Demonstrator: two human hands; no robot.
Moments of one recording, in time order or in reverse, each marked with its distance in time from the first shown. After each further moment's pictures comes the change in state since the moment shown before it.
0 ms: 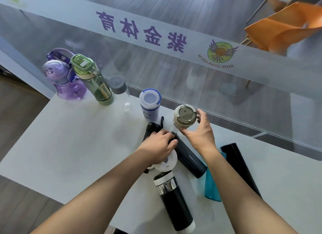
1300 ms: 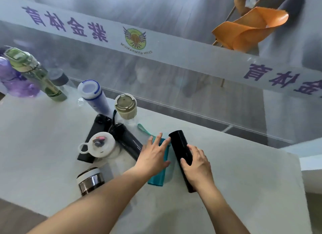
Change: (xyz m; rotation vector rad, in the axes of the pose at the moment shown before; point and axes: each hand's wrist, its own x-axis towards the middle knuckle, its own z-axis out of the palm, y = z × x) left_hand 0.028 0.170 0.148 0.287 0.138 0.014; right_hand -0.099 0.180 -0.148 -0.285 -0.128 0.131
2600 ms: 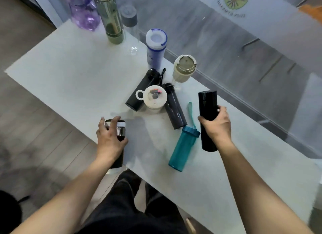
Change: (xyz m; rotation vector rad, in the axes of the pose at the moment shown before) left_hand -0.200 -0.181 0.066 -0.567 0.426 -0.805; right_hand 0.010 -0.097 0.020 0.085 0.017 -0.049
